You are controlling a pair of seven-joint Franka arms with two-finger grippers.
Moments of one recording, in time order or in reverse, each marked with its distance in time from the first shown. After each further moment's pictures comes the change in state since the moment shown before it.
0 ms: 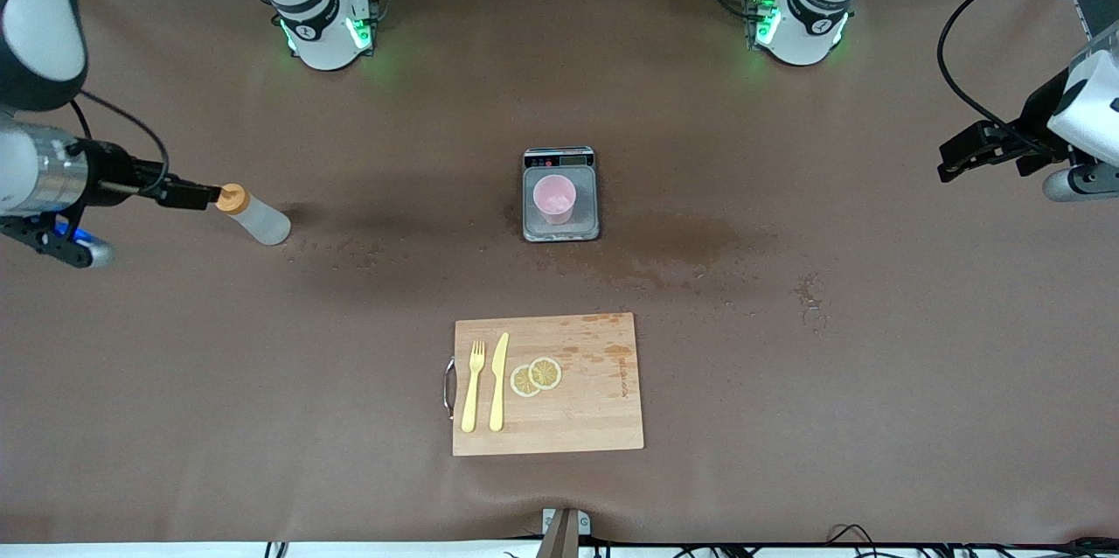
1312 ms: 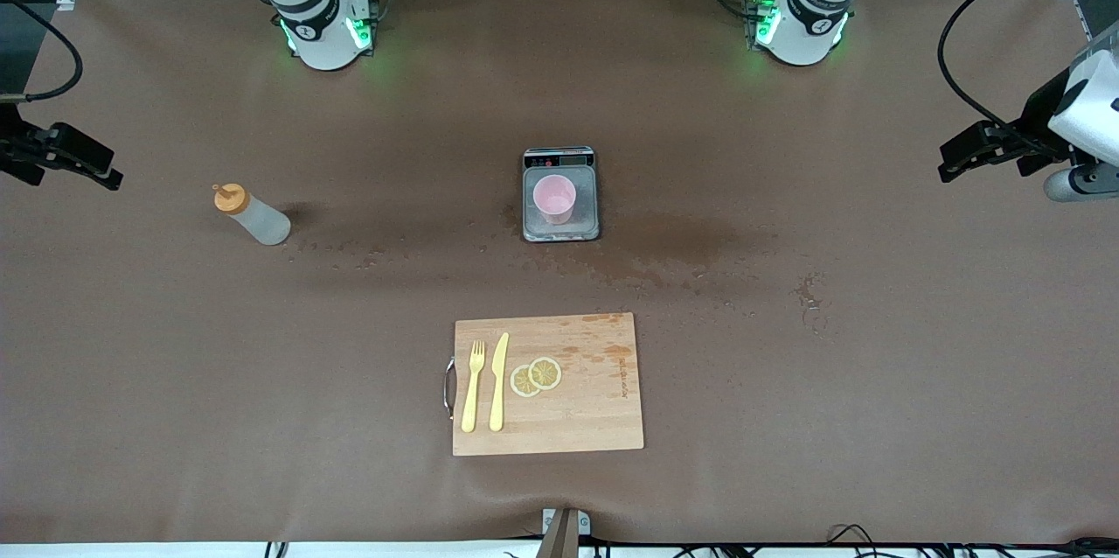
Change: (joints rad) left arm 0.000 0.000 0.001 0.003 0.001 0.000 0.002; right arm -0.012 -0.149 -0.024 0.031 -0.113 0.225 -0.325
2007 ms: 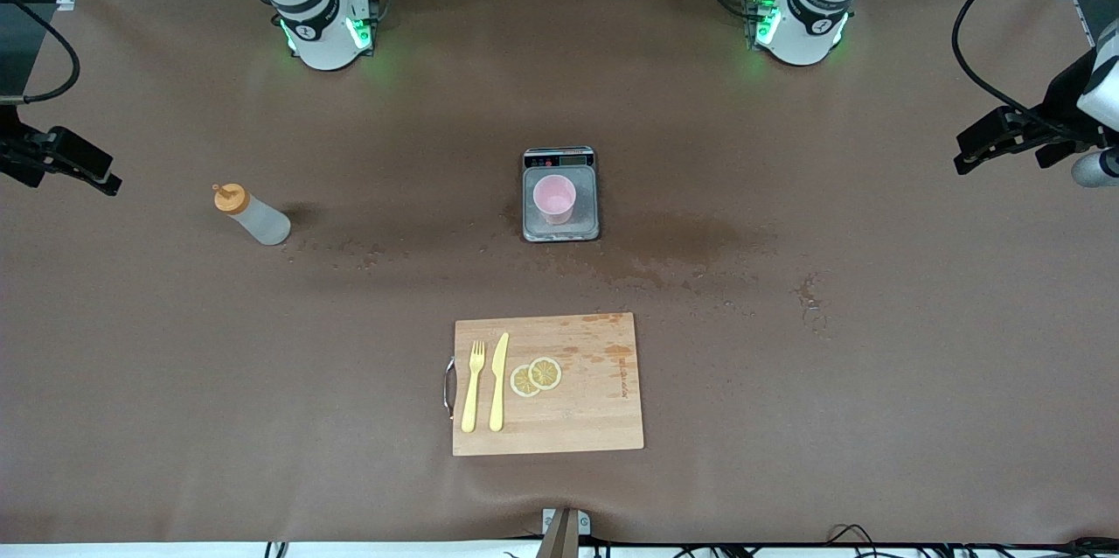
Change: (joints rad) left arm 0.000 -0.002 0.004 0.052 0.000 -0.029 0.001; right arm 0.009 0.000 0.010 0.005 0.000 0.009 0.105
